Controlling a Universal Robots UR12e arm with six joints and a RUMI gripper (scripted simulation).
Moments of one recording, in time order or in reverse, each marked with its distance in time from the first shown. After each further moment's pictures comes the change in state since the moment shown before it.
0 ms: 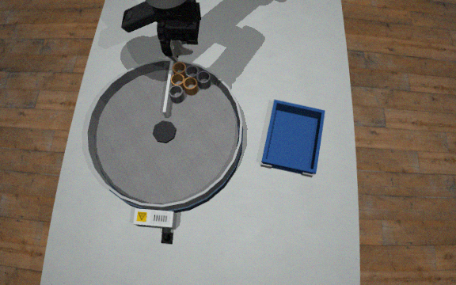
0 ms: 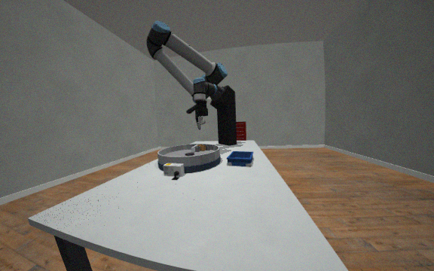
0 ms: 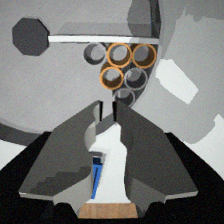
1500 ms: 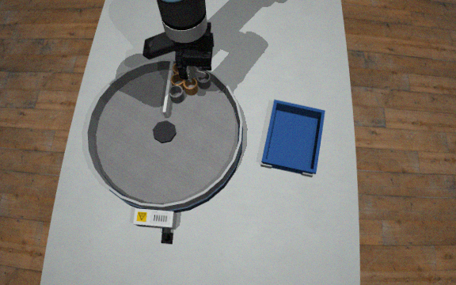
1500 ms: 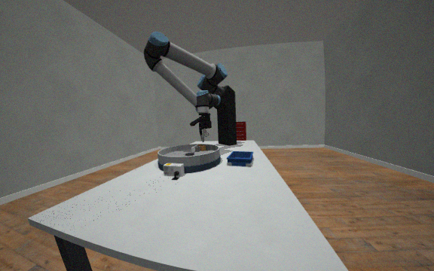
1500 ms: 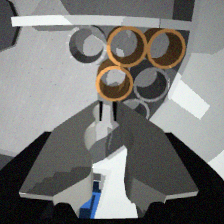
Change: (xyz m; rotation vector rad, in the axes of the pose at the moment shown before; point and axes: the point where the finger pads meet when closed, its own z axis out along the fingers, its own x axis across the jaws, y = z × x) arm 0.000 0.024 0.098 -0.004 0.012 -0.001
